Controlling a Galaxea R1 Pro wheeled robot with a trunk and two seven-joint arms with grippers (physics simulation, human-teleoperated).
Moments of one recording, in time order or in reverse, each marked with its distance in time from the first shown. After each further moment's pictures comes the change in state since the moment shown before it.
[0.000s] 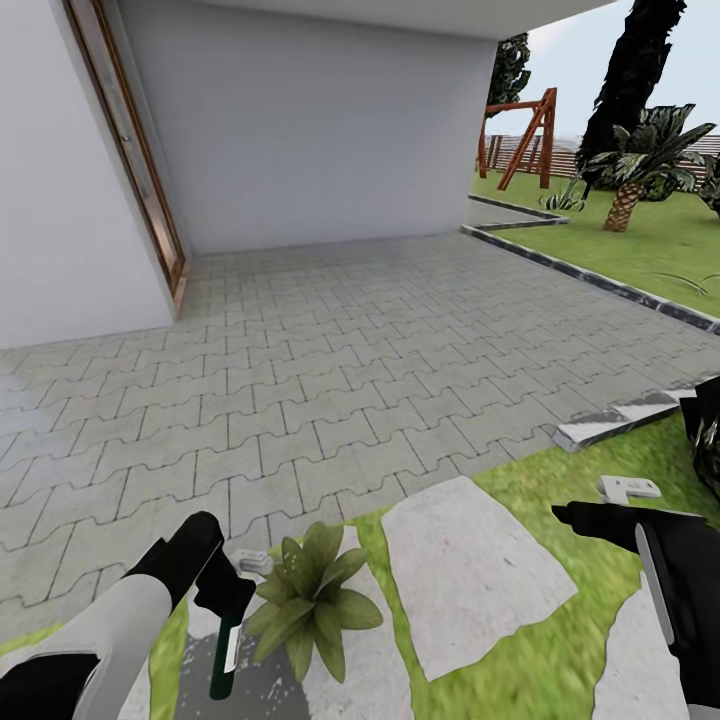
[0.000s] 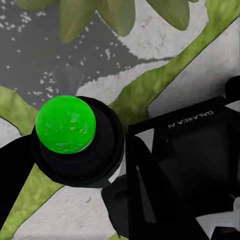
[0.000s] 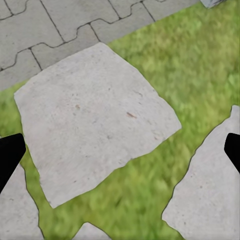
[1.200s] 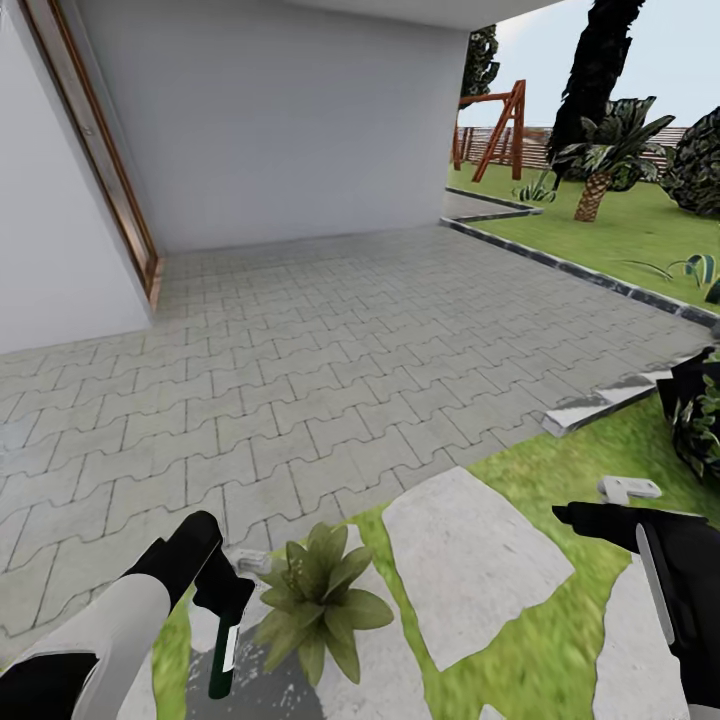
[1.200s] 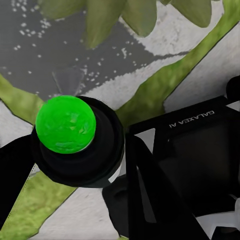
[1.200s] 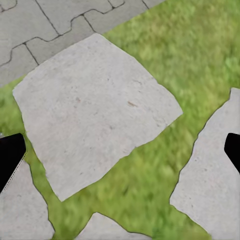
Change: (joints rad) left arm -0.002 0.004 0.002 0.000 -0.001 0.001 0.000; right arm 0.000 -0.002 -0.001 0.001 -0.001 0.000 0.001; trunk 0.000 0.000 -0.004
